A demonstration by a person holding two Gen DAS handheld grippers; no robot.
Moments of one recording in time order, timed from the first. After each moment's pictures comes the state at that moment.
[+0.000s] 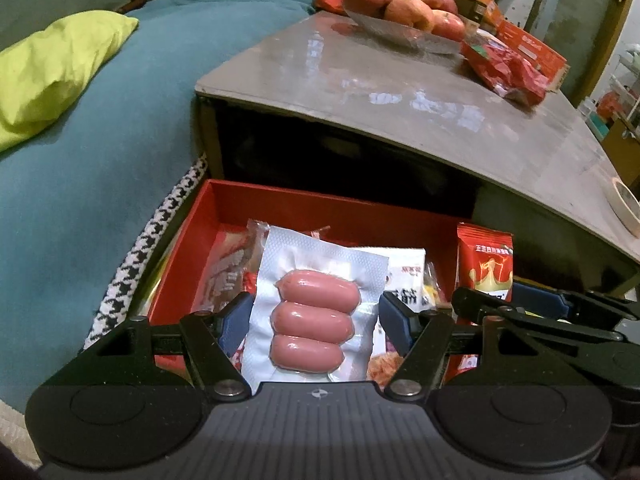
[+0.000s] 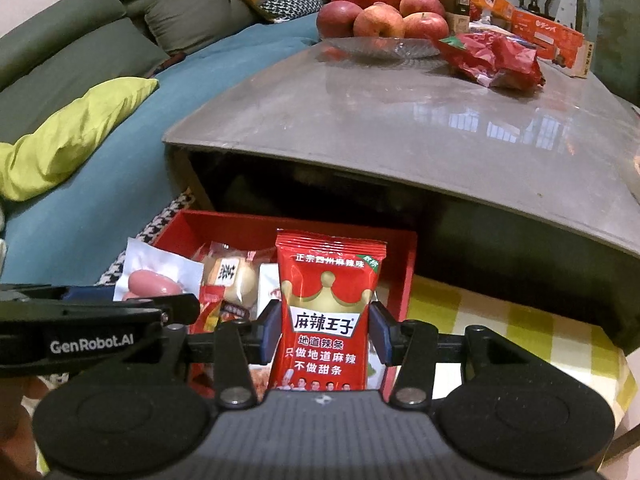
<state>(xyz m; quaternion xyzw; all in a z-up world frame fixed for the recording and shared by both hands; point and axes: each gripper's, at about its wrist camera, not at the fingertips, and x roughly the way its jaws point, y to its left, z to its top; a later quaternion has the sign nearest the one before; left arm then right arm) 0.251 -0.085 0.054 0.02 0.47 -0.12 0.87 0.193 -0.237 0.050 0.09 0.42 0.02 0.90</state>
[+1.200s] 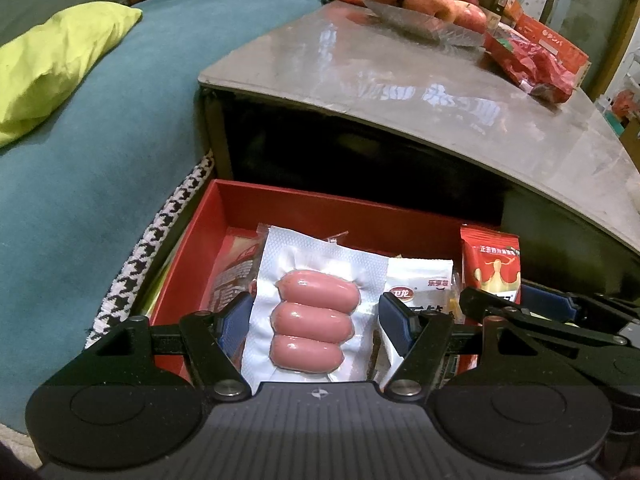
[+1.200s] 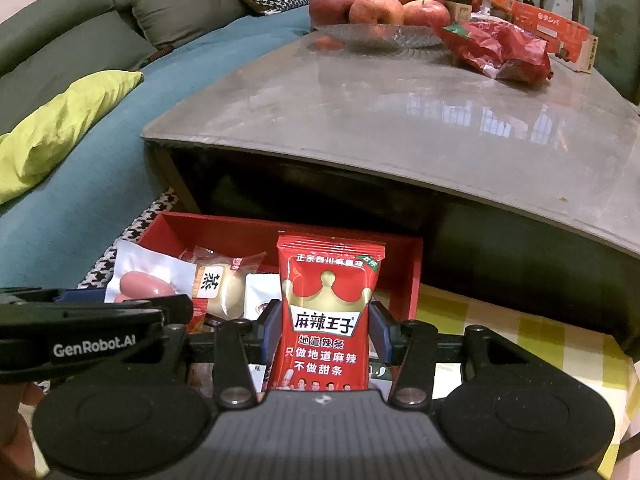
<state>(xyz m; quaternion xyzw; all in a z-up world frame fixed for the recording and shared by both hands) 0.271 -0.087 0.037 0.03 0.48 -0.10 0.87 0.217 -0.232 0.032 0.08 0.43 0.00 0.90</state>
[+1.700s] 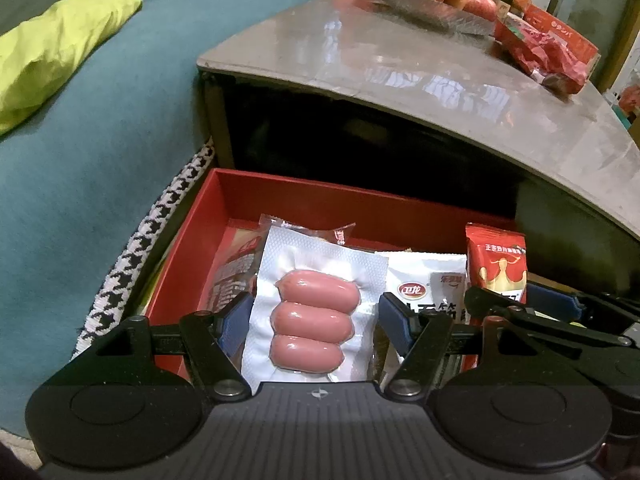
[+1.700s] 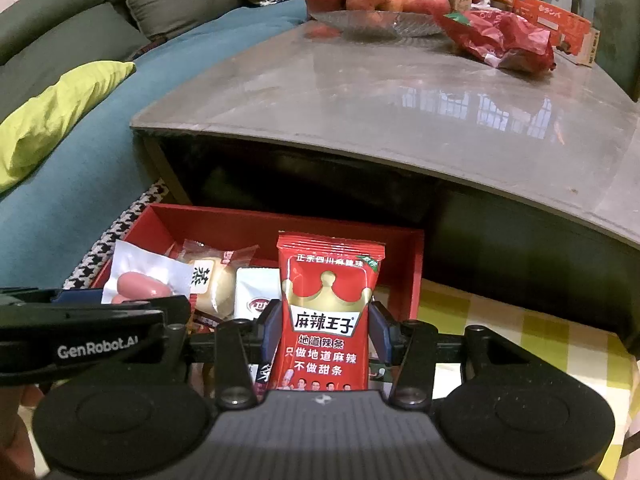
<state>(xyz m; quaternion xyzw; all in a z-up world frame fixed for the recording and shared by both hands) 0.278 -0.089 0.025 0.03 0.49 -0.09 0.86 0.226 -0.229 0.022 0.08 0.44 0.00 0.89</state>
